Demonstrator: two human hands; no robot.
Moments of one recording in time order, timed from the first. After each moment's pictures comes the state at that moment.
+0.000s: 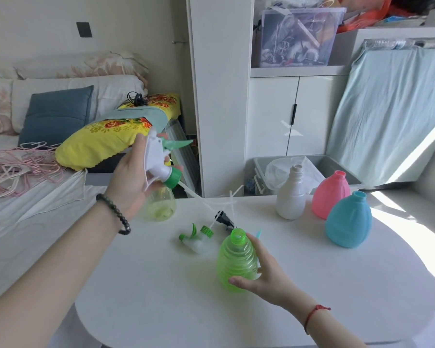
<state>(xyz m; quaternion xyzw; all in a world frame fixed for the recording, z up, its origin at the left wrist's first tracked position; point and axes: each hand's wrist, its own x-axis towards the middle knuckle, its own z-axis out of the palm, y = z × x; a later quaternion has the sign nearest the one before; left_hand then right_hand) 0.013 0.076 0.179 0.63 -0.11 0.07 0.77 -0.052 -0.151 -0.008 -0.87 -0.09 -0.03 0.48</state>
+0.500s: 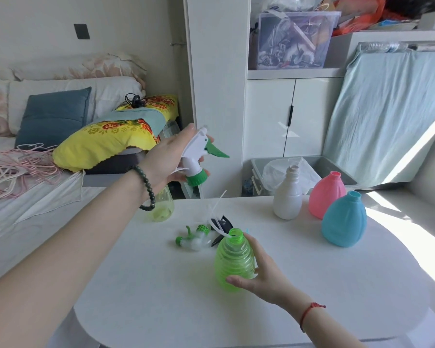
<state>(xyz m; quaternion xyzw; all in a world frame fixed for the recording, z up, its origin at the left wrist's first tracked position) 0.010 0.035 0.210 0.71 -0.17 -0.04 0.68 -0.054 -0.150 -0.009 -0.87 -0.08 -0.03 0.48</state>
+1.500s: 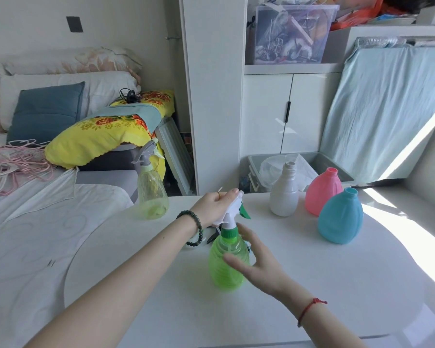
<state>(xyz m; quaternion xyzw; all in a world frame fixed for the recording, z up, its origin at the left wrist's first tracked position) 0.043 -0.023 0.087 0.82 -0.16 -0.12 0.53 -0.053 -0.148 0.011 -0.85 -0.08 -0.06 0.52</state>
